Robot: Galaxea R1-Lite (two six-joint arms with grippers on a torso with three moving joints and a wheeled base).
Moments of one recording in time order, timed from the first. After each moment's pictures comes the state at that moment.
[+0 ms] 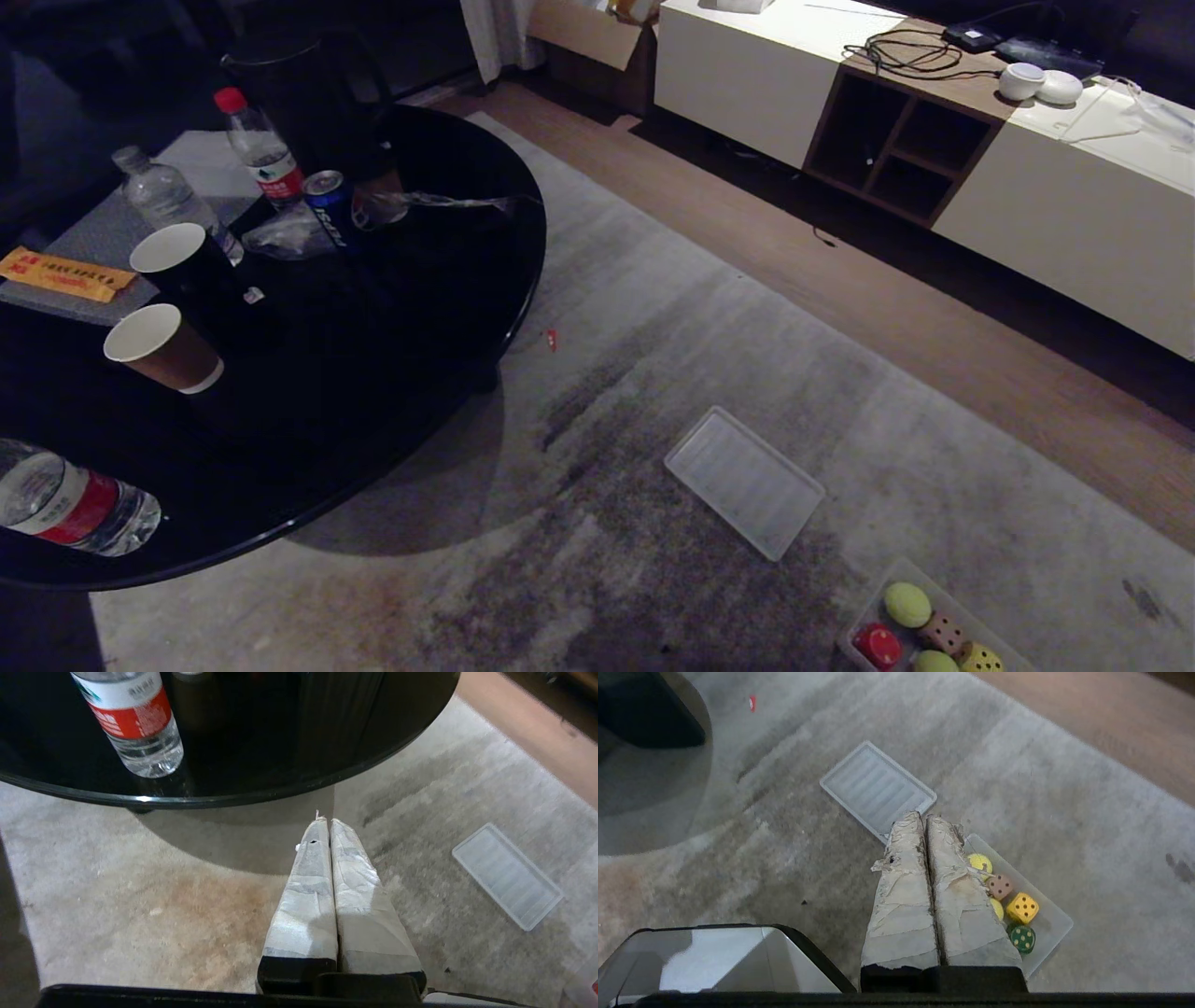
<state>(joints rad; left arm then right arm) 0.00 0.00 0.00 -0.01 0.07 -0.15 0.01 0.00 -0.08 0.21 -0.01 0.06</state>
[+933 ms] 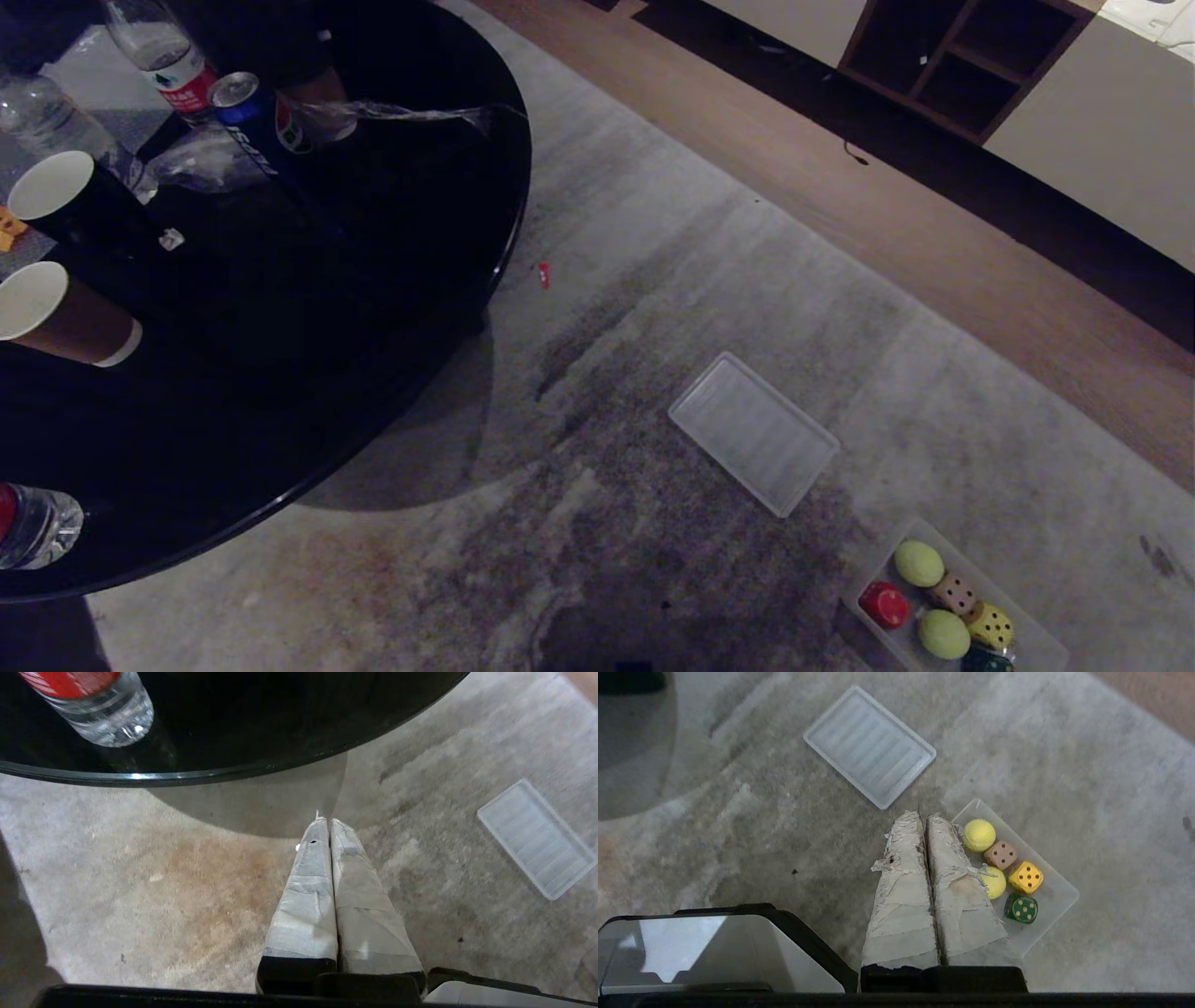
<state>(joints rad) 0.00 0.00 0.00 -0.01 0.07 -0.15 0.01 0.00 -0.08 0.21 -0.01 0.06</state>
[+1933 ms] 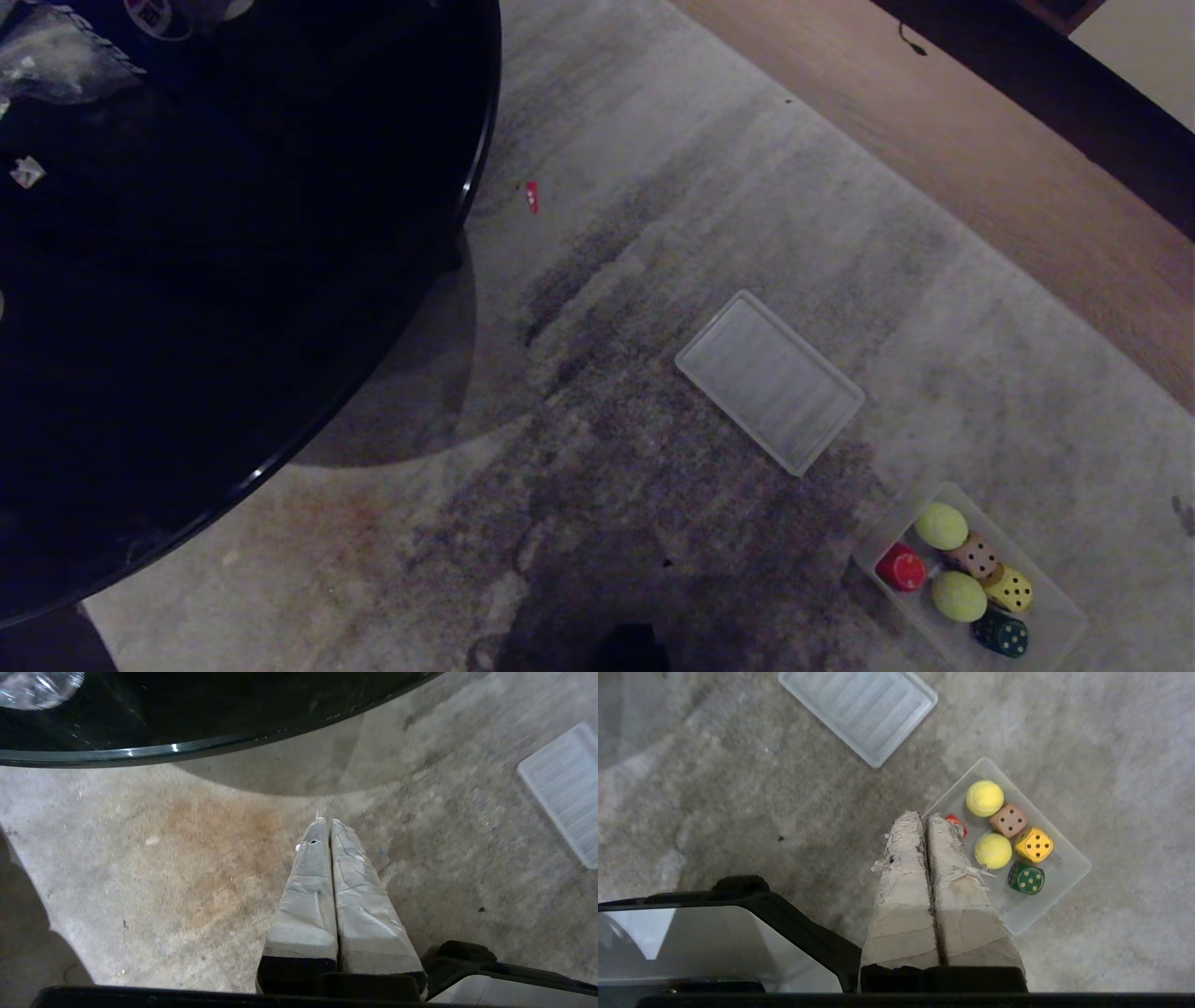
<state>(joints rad) 0.00 0.00 0.00 -0.01 0.07 -0.15 0.01 0.00 -0.08 0.21 -0.01 0.06</state>
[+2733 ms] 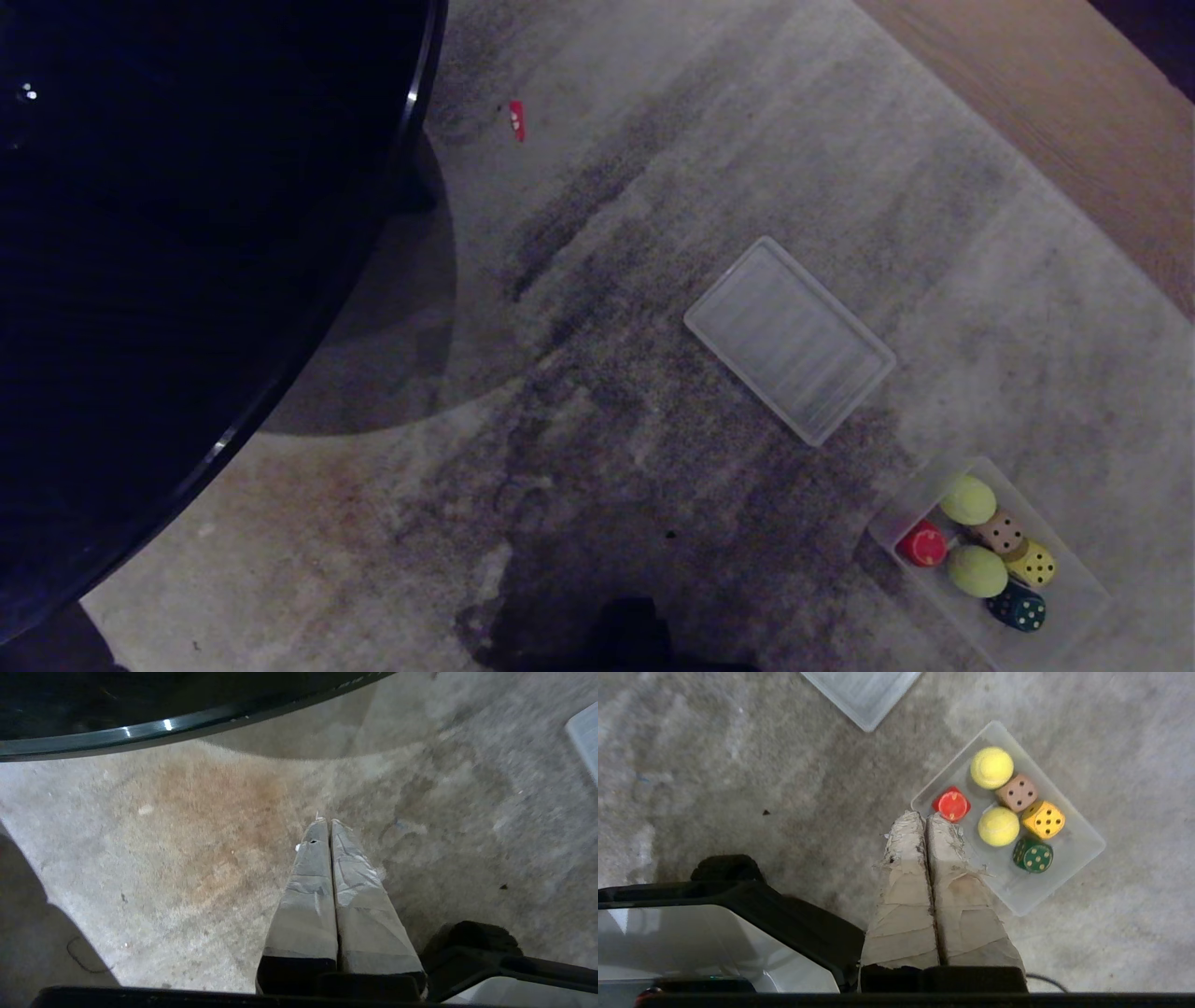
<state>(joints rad) 0.00 0.00 0.00 -0.01 0.07 -0.15 0.01 0.00 -0.08 0.21 -0.01 0.05</state>
